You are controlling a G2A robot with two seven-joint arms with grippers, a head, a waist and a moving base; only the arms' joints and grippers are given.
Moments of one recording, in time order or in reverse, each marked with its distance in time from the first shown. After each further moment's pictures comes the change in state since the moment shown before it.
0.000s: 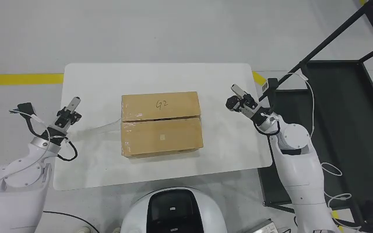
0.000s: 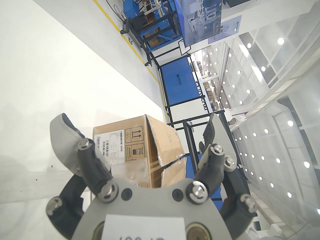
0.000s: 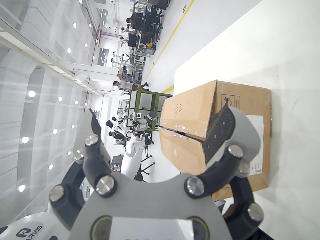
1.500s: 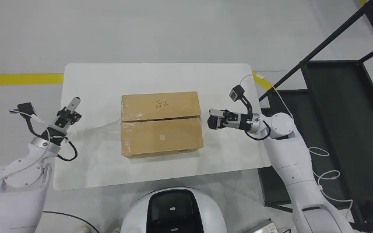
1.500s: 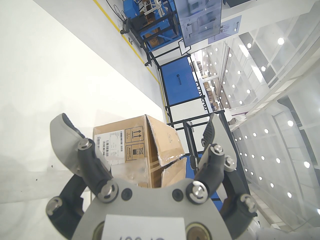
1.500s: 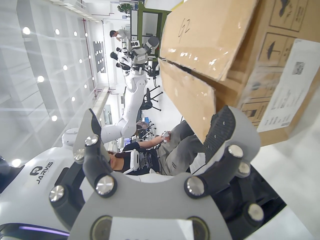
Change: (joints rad) left arm 0.000 0.000 0.000 0.000 0.000 0.000 0.000; right arm 0.223 0.026 -0.189 0.325 0.078 -0.098 0.500
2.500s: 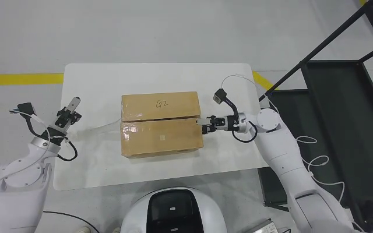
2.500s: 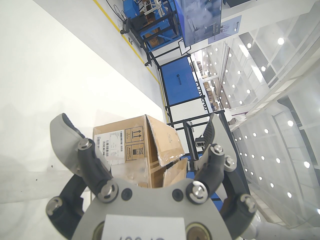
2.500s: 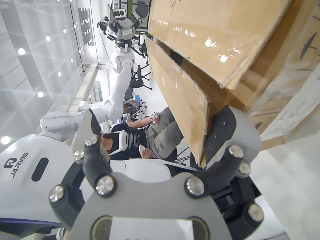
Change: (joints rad) left arm 0.000 0.000 0.000 0.000 0.000 0.000 0.000; right arm 0.138 -0.009 -0.191 0.142 0.011 -0.127 0.100
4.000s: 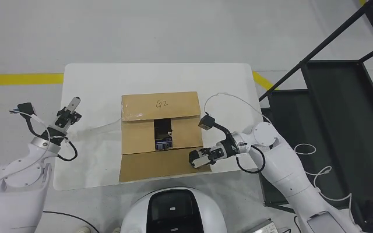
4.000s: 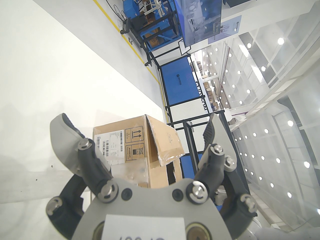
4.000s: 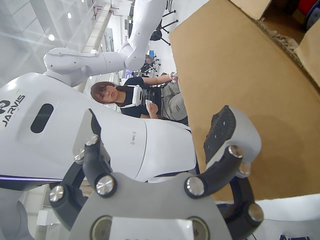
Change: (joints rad) left arm 0.000 0.000 0.000 0.000 0.000 0.000 0.000; right arm -0.190 0.095 -0.092 -0.402 0.126 0.063 0.136
